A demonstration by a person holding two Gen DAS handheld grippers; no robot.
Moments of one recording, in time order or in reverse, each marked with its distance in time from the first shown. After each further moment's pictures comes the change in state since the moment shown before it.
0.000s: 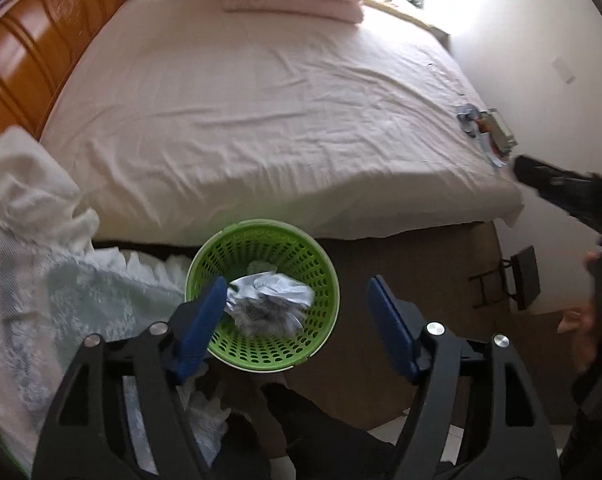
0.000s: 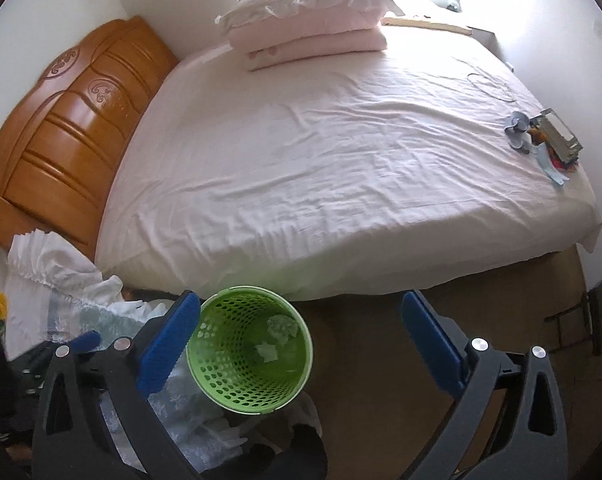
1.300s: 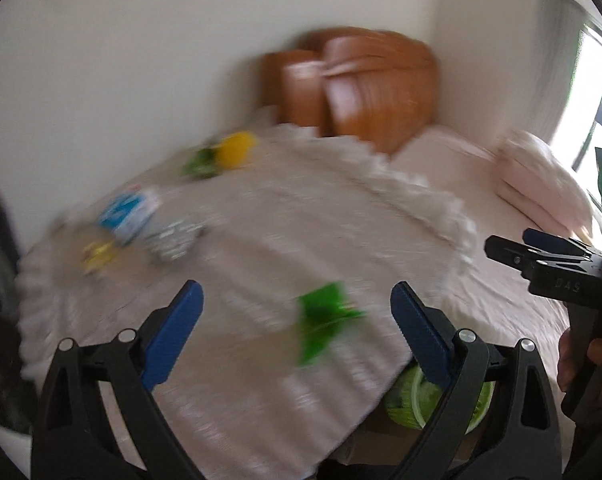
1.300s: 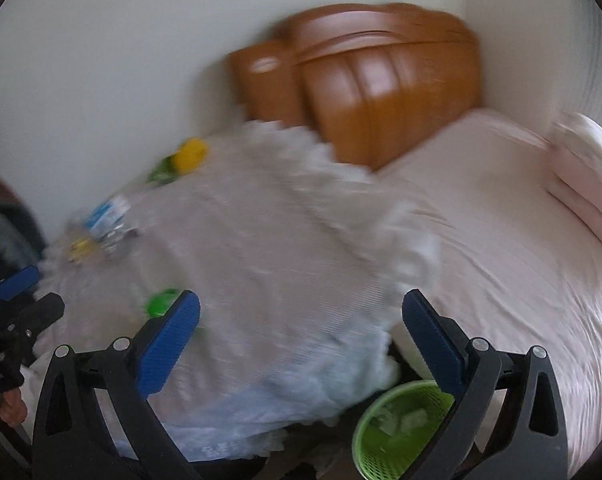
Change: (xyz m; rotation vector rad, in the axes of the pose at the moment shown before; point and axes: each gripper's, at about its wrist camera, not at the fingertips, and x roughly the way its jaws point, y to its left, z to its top) left arm -0.297 0.207 -0.244 -0.743 -0.524 0.636; right arm -0.044 0.405 -0.084 -0.881 -0.031 0.559
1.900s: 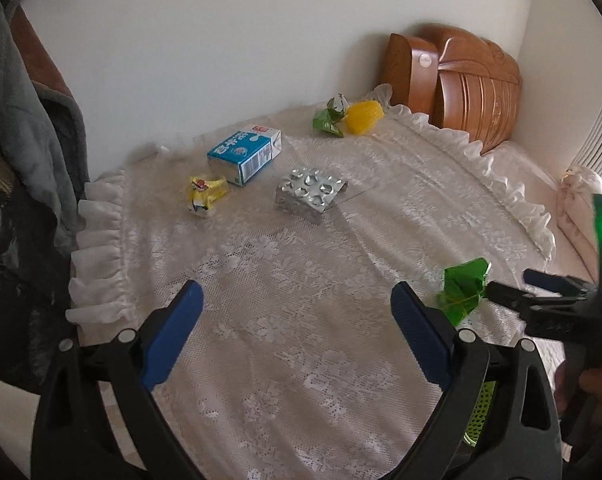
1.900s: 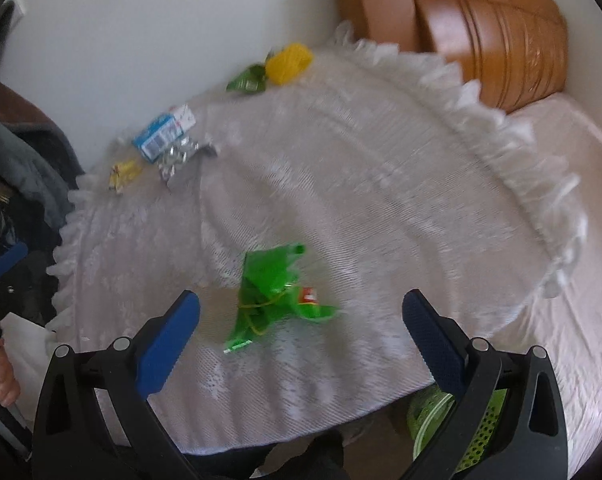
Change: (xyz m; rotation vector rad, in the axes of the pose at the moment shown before) left arm 0.012 0.109 -0.037 -0.170 0.077 0.159; right arm 0.094 0.117 -0.026 -0.105 0.244 0.155
